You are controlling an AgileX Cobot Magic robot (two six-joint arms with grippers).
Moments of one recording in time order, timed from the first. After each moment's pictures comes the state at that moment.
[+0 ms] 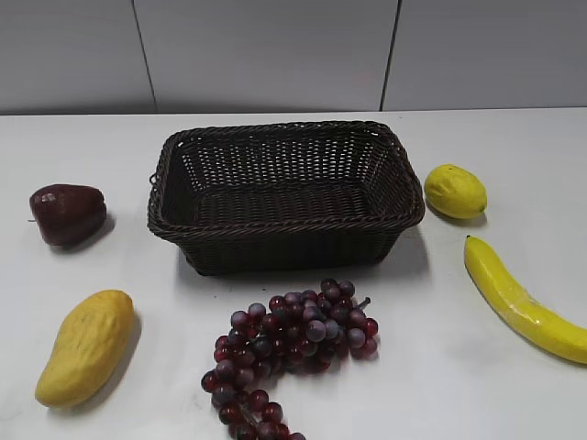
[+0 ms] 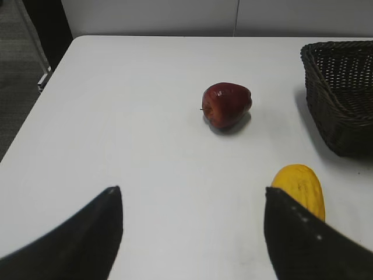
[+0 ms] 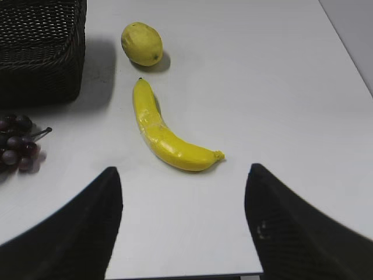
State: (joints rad) left arm -0.01 -0.01 -0.51 -0.02 1.04 0.09; right arm 0.05 0.00 -0.49 -0.01 1.05 0.04
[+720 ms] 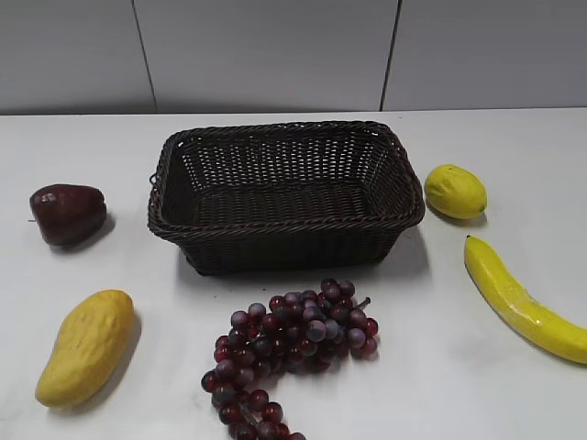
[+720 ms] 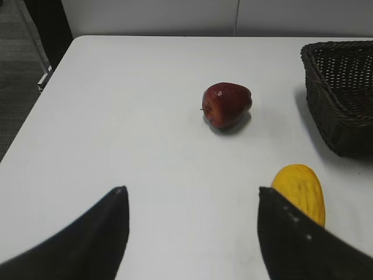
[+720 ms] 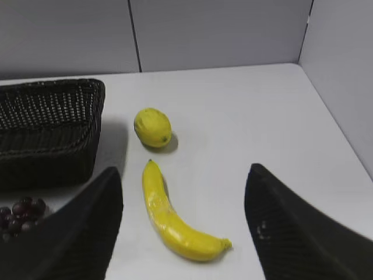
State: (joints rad) left arm -0.01 -0.01 -0.51 -0.02 1.04 0.09; right arm 0.05 0.09 -0.51 0.00 0.74 0.04
